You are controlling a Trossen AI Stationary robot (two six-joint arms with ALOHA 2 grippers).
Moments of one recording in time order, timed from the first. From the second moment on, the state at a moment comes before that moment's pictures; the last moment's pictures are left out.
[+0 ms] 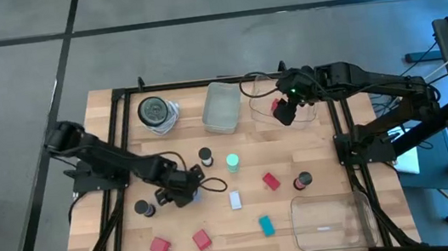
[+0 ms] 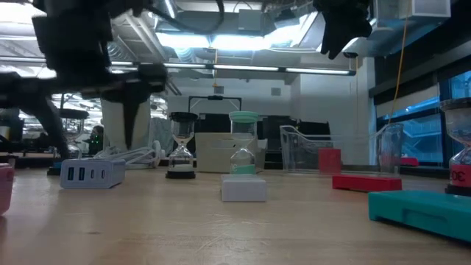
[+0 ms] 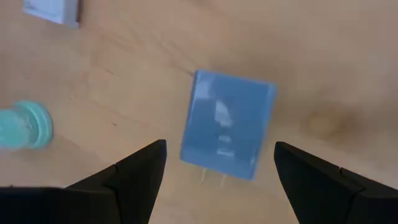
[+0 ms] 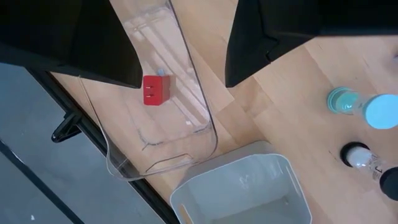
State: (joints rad) left arm -0.32 1.52 0.83 -0.54 -0.07 0.85; right arm -0.17 1.32 1.43 -1.19 0.33 0.39
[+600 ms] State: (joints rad) left arm -0.35 1.70 0.94 -0.64 -0.10 0.82; right arm -0.17 1.32 1.43 -1.19 0.33 0.35
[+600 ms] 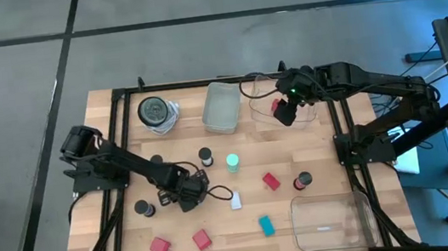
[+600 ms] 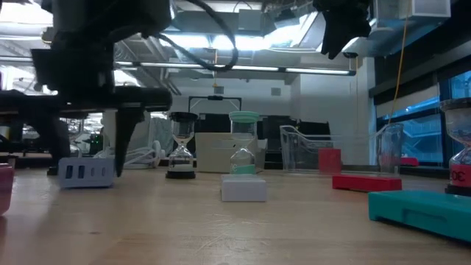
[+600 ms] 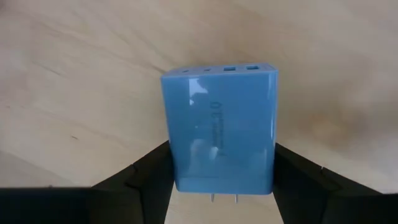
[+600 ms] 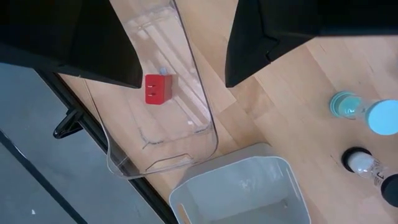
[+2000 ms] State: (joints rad) left arm -0.11 1.35 1.21 -0.38 -0.76 0.33; right arm -0.22 1.34 1.43 -0.74 -0.05 0.41
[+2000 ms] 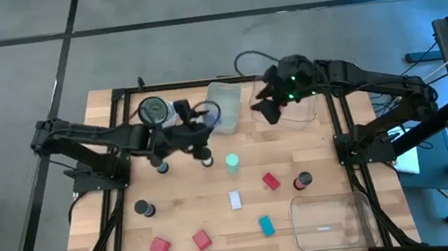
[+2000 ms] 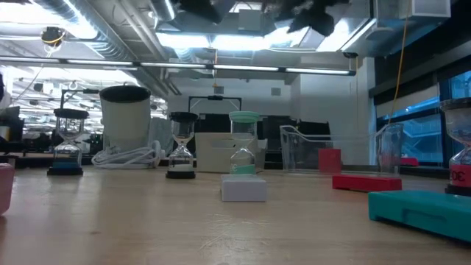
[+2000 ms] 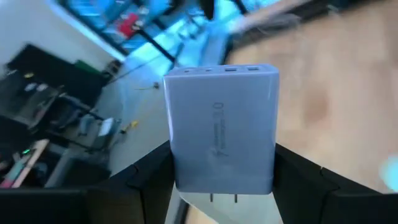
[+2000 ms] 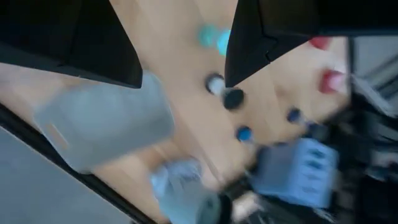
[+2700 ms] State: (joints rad) left arm 0.06 1.54 1.21 0.03 -0.91 0.46; right arm -0.25 1.47 1.43 -0.47 0.03 0.36
